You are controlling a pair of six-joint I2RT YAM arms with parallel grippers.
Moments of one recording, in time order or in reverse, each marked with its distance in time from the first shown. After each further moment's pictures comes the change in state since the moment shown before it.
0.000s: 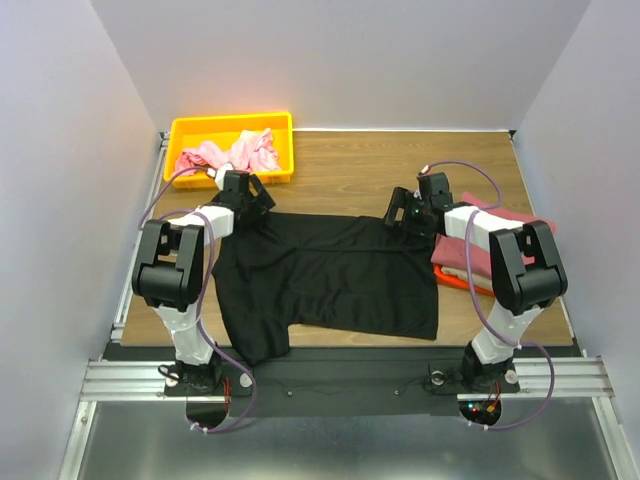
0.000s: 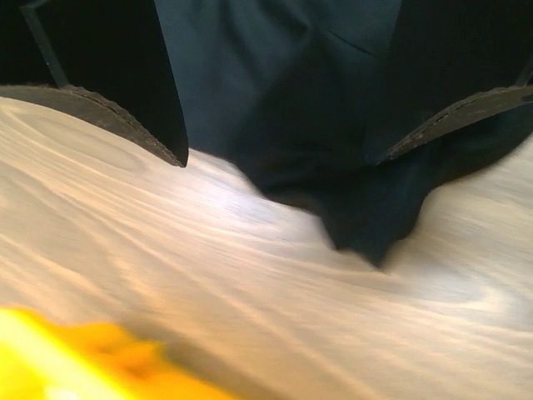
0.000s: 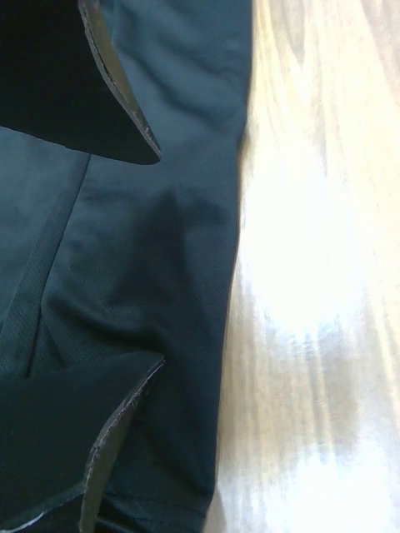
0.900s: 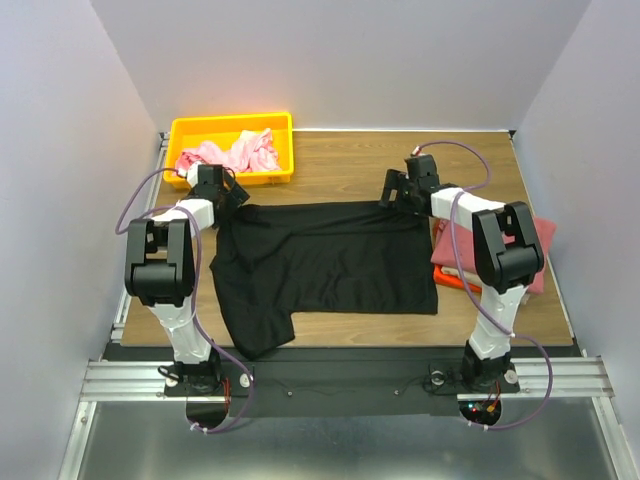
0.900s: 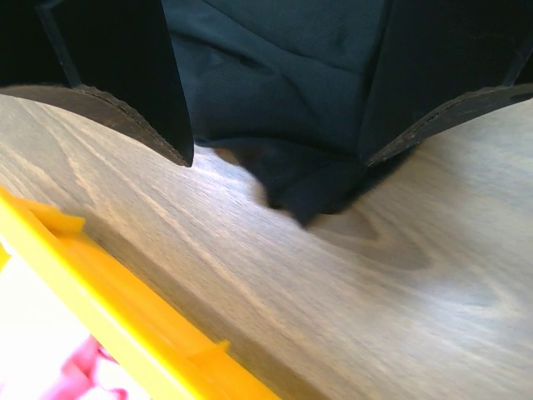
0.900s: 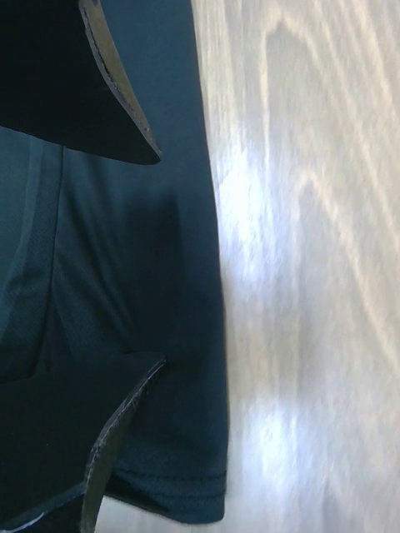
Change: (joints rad) left arm 0.178 0.040 0.056 -0.042 0.030 -0.027; right arm 0.013 0.207 0.256 0.020 0.186 -0.062
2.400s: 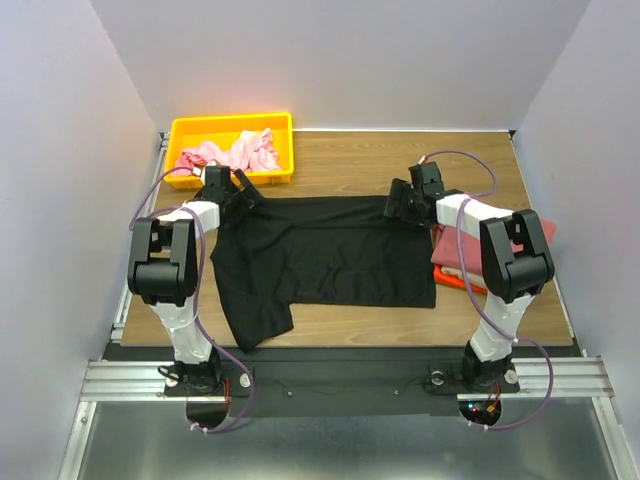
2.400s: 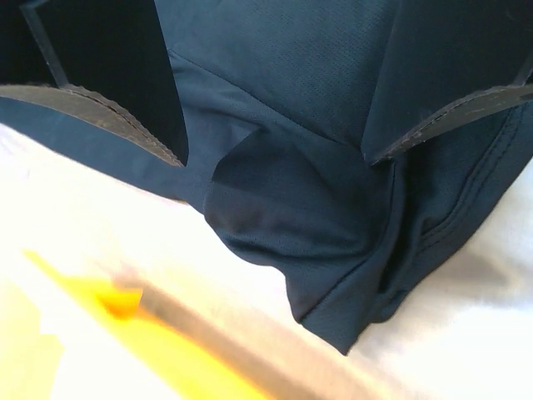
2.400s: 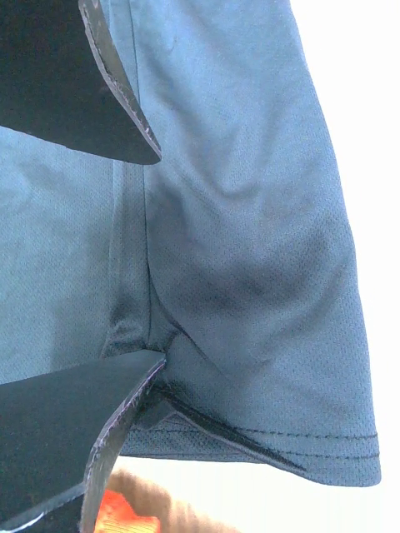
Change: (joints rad) left arm -0.042 -0.007 -0.027 0.031 0.146 0.003; right arm -0.001 -0.100 -0.106 -0.089 -0.015 0.050
